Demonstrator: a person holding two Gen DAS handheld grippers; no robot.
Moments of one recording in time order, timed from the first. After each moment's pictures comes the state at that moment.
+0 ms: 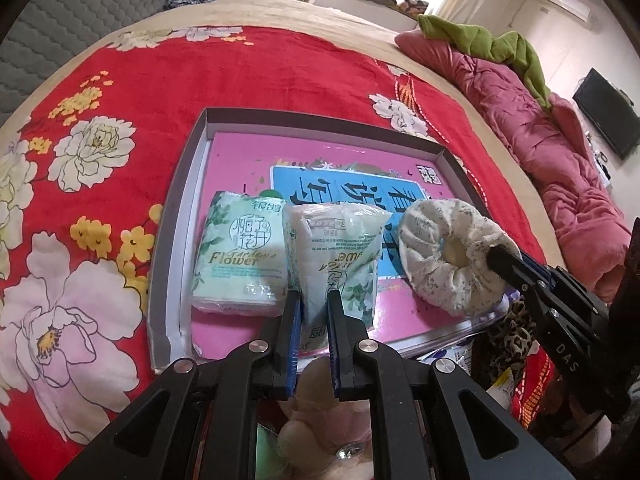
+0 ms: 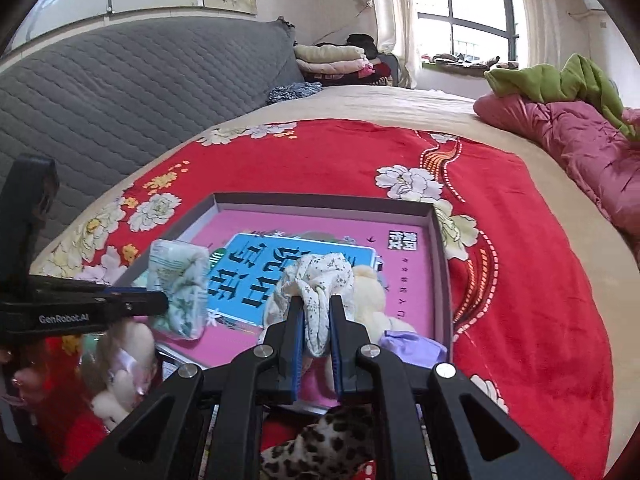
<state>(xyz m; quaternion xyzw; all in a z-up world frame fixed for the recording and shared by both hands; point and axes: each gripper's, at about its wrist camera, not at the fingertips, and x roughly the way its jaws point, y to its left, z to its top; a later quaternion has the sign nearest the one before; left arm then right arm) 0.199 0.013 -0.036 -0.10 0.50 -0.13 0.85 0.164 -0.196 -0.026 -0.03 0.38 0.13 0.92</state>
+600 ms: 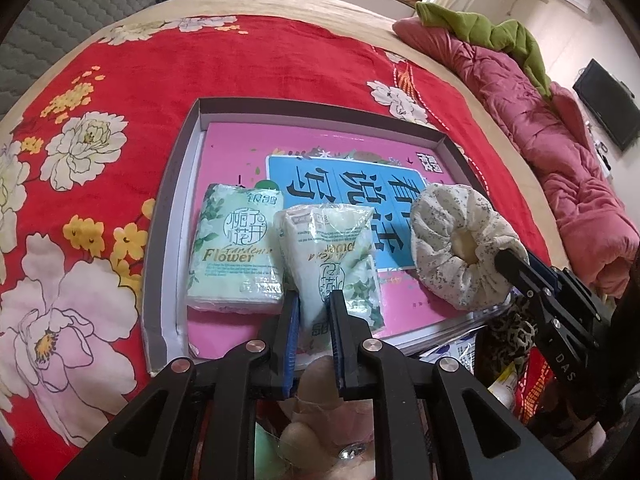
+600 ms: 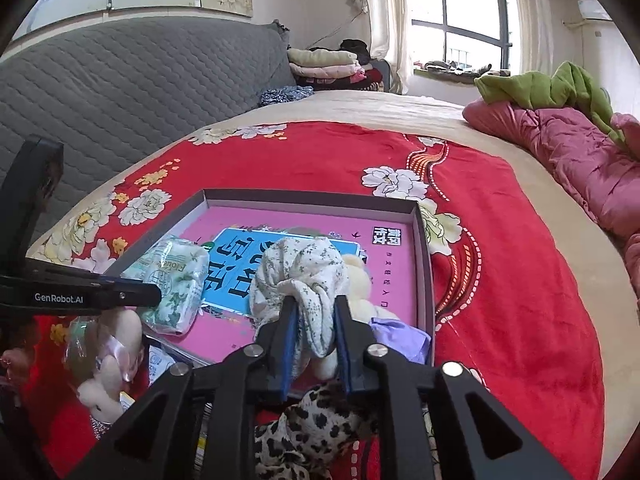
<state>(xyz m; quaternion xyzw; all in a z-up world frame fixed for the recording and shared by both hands) 0.206 0.009 -0.040 -0.09 0.51 -0.14 0.84 0.153 -0.200 -0.029 -0.04 0.37 0.11 0.92</state>
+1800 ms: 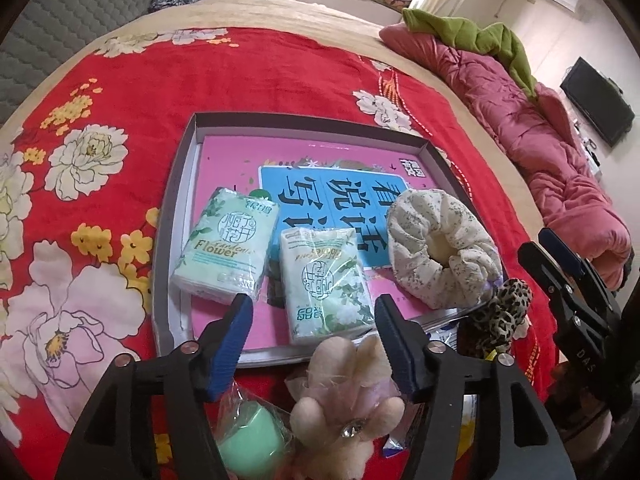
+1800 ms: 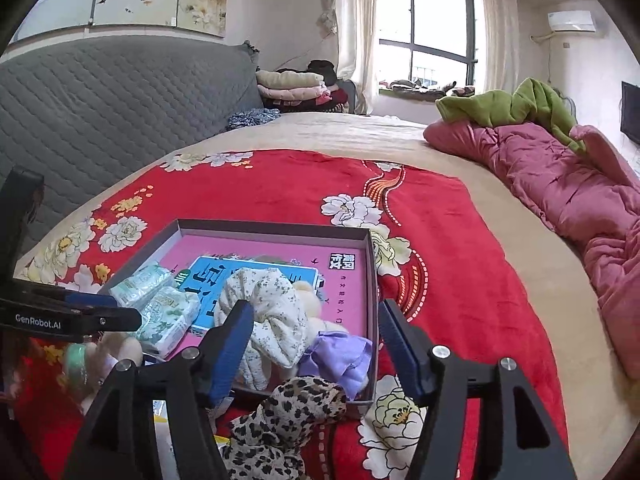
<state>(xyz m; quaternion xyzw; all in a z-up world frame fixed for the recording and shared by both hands) 0.192 0.015 -0.024 -0.08 0.50 -0.15 0.85 0.134 -0.209 0.006 -0.05 0.33 0.04 0.94</state>
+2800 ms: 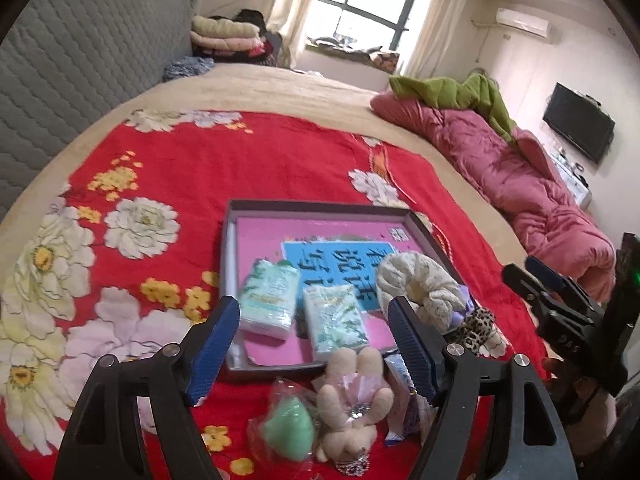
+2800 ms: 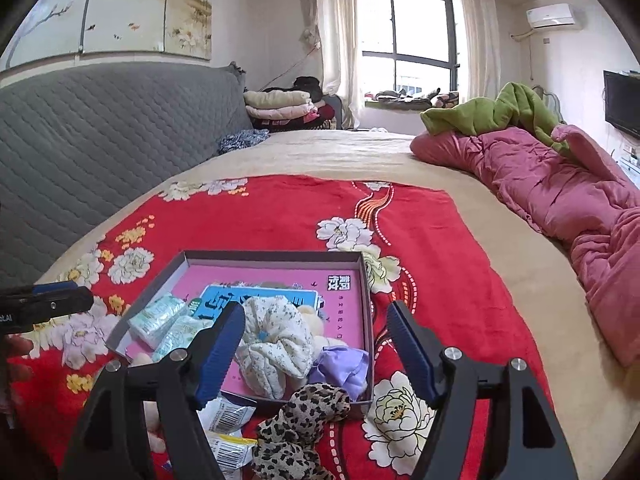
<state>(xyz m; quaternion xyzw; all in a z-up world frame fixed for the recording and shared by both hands) 0.142 0.059 0.047 -0.08 0.38 -0.14 0.91 0.116 -0.210 0.043 -0.02 0.30 0.03 0.95</state>
